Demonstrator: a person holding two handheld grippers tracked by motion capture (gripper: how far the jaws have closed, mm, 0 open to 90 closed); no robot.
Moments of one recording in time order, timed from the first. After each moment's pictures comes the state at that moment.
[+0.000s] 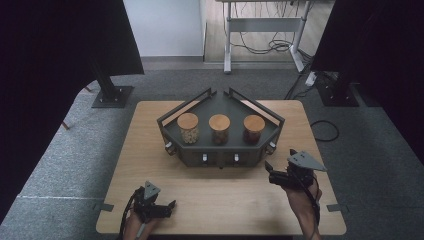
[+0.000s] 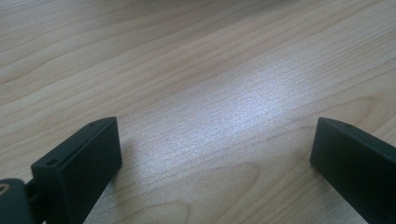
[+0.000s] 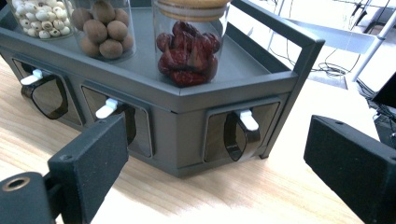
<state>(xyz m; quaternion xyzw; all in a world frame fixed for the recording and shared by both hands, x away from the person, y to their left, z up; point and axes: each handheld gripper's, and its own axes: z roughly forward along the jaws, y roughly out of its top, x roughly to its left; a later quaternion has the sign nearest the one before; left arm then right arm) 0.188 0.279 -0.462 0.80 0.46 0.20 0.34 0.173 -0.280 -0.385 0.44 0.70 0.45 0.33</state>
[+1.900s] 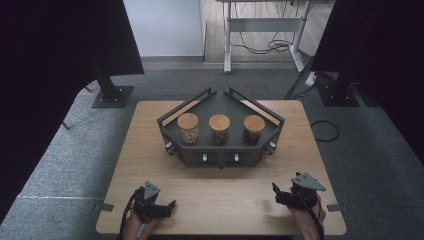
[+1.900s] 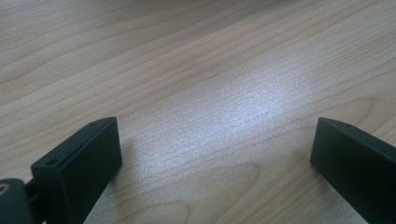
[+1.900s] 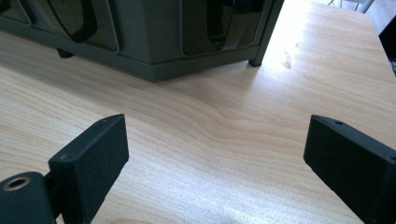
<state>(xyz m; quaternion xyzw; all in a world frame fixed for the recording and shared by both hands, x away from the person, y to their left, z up) 0.188 0.279 -0.462 0.80 0.46 0.20 0.34 0.158 -0.296 -0.447 0.48 0.72 0.39 0.31</state>
